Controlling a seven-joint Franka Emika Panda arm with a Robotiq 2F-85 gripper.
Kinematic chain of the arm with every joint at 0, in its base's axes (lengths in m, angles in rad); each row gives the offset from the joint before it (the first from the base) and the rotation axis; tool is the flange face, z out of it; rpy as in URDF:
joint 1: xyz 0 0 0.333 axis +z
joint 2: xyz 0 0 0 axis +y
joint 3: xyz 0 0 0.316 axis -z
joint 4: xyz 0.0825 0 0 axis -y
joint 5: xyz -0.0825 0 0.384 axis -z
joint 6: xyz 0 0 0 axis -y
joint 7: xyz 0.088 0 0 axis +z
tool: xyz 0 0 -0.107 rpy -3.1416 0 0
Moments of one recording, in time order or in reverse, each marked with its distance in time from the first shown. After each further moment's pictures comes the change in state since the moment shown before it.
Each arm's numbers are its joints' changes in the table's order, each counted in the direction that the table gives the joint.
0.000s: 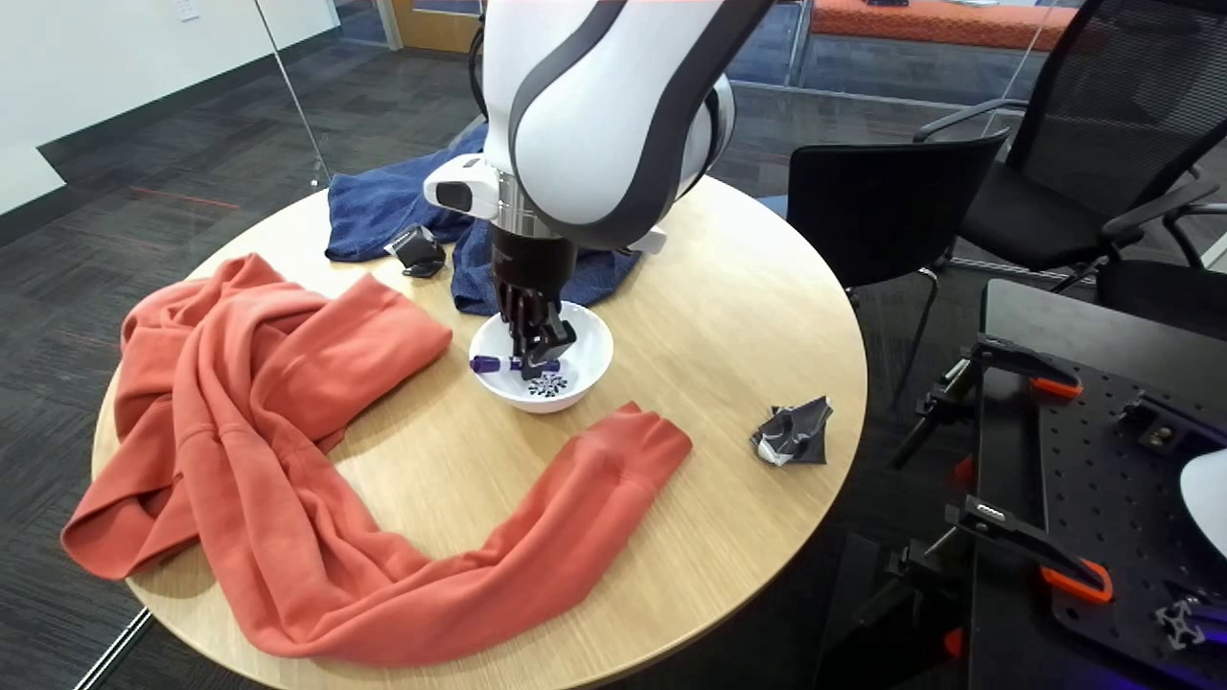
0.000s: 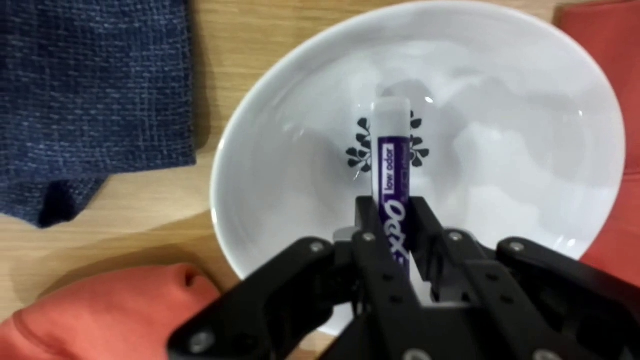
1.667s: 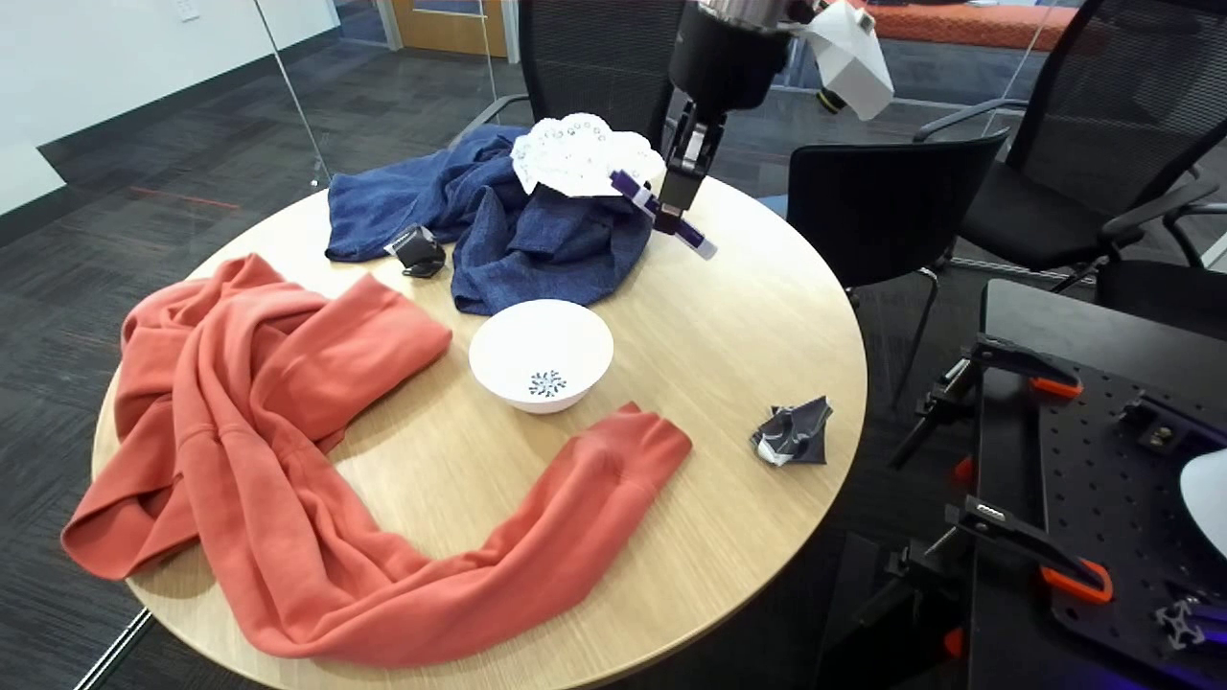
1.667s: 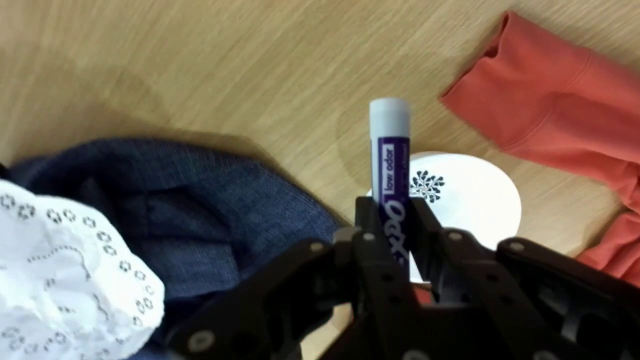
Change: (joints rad) arm 0.003 -0.636 0.145 -0.556 0.017 0.056 -0.749
